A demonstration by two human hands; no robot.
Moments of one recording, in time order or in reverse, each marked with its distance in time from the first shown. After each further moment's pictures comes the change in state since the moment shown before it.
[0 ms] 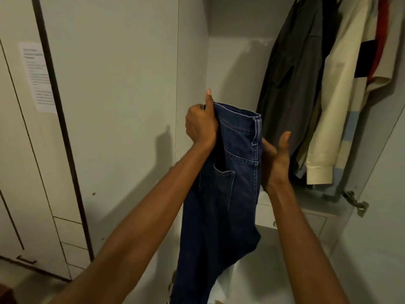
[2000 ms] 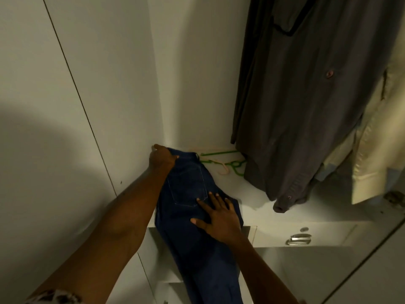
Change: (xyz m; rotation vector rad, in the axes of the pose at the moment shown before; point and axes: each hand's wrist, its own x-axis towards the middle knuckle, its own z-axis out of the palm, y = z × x) left_hand 0.225 -0.408 0.249 0.790 -0.650 -0.164; right_hand 0.134 0.338 -0.209 -1.753 -0.106 0.513
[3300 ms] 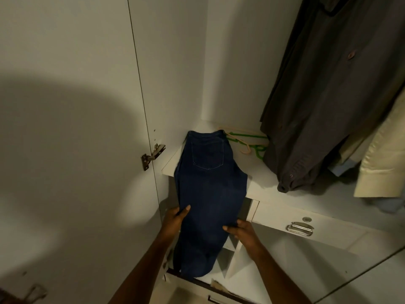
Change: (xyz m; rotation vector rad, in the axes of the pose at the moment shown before) left_hand -0.354 -0.138 0.081 -0.928 -0.212 -0.185; right_hand -0.112 0.090 0.079 1.168 -0.309 0.308
